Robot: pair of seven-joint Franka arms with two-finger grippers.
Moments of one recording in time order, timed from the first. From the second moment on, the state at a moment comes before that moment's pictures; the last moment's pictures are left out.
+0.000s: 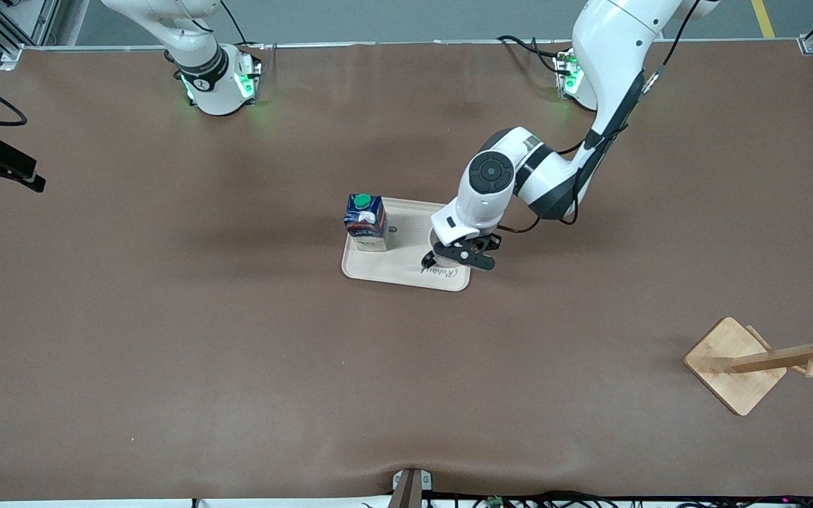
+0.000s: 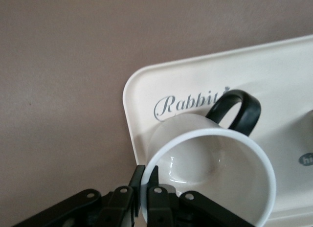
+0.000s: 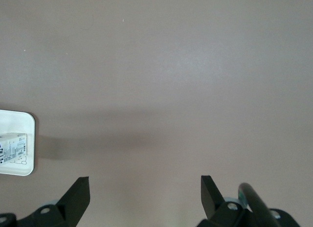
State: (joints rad) left arm -0.42 0.51 -0.28 -1.88 0.15 2.37 -0.45; right arm -0.10 -0.02 0.00 -1.57 0.03 1.54 -0.08
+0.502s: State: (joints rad) left arm -0.38 0.28 -0.27 -1.79 0.15 2.12 -0.45; right arm -0.10 0.04 0.01 -1.57 0.03 1.54 -0.08
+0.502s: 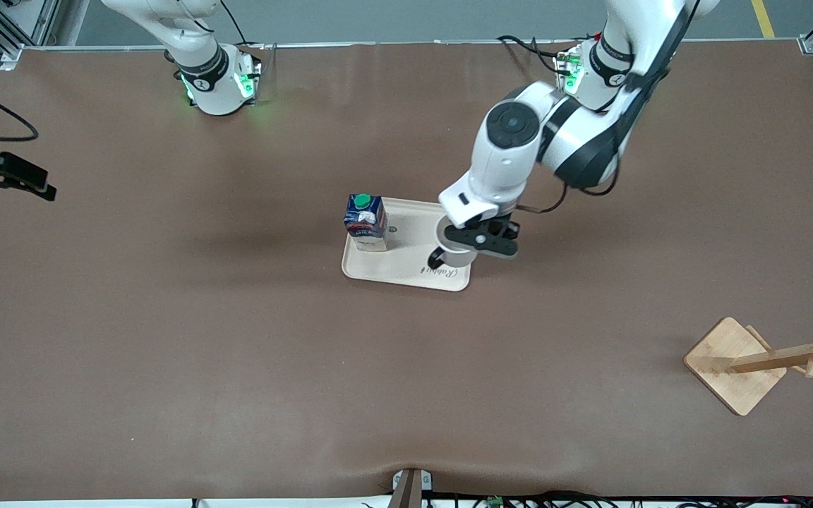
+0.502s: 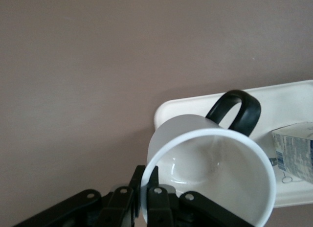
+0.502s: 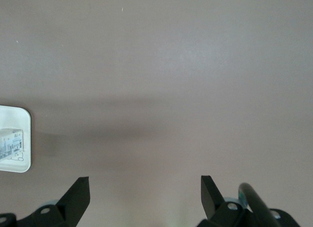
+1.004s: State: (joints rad) left arm -0.09 0.14 -0.26 -1.58 0.10 1.72 -0.32; right arm 0.03 0.09 0.02 -1.59 0.09 1.51 0.05
